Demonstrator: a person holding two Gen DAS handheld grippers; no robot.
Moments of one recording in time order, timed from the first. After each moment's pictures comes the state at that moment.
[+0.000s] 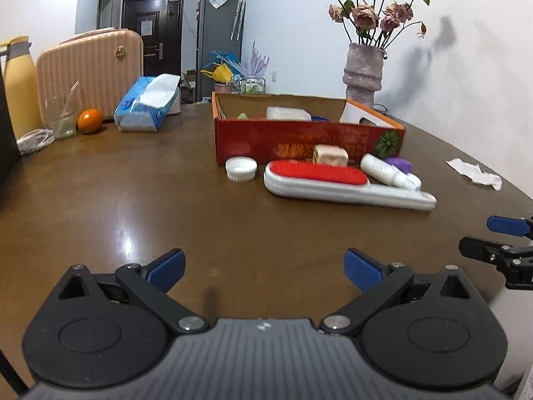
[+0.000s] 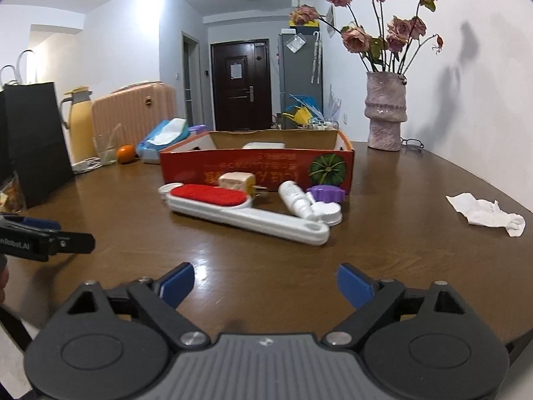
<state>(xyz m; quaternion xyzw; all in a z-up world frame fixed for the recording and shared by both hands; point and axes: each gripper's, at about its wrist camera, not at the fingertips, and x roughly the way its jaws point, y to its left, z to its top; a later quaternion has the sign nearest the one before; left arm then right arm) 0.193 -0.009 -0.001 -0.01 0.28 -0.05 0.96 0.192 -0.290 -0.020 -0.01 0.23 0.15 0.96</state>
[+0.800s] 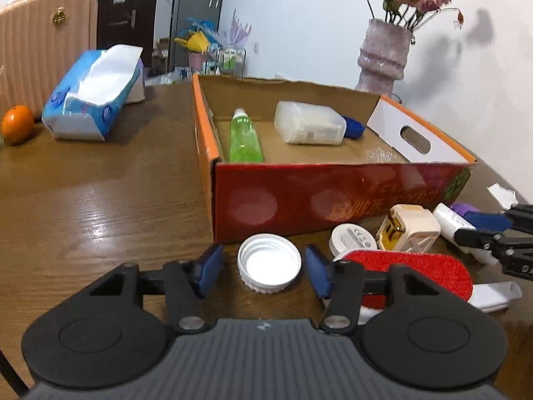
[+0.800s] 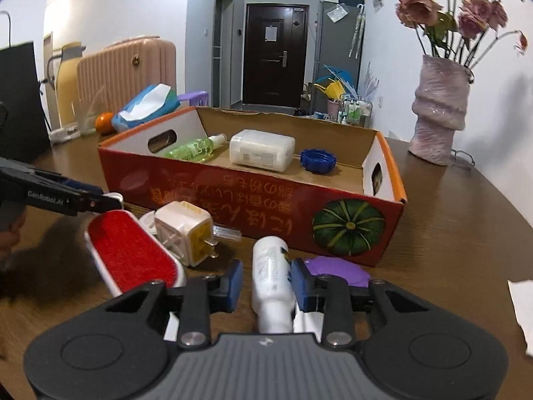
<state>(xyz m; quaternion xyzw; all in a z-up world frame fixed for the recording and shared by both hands) 0.394 0.028 -0.021 -0.04 0.33 -0.10 0.94 0.383 -0.256 -0.020 -0.09 0.29 0.21 0.93</state>
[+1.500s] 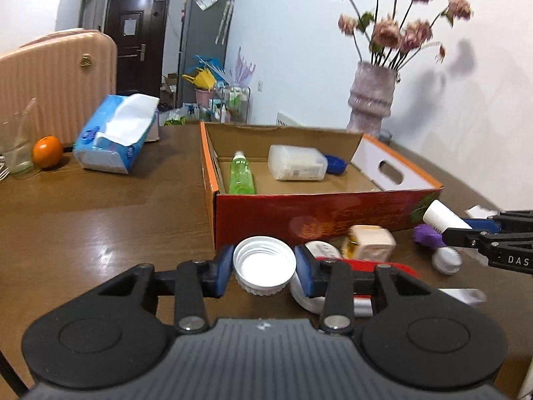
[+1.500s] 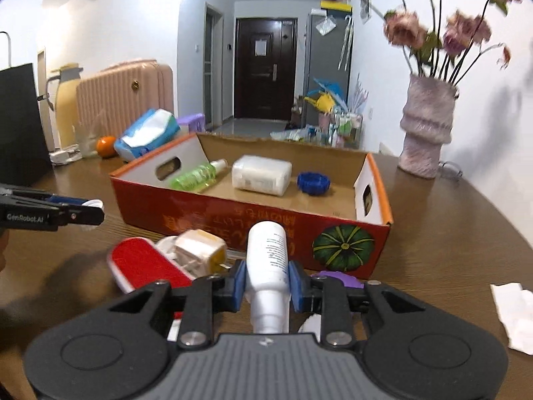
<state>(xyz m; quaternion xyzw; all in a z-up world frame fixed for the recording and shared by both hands) 0.319 0.023 0.021 -0.04 0.27 -0.09 0.96 0.334 -0.261 0.020 -0.07 0.26 0.19 0.95</state>
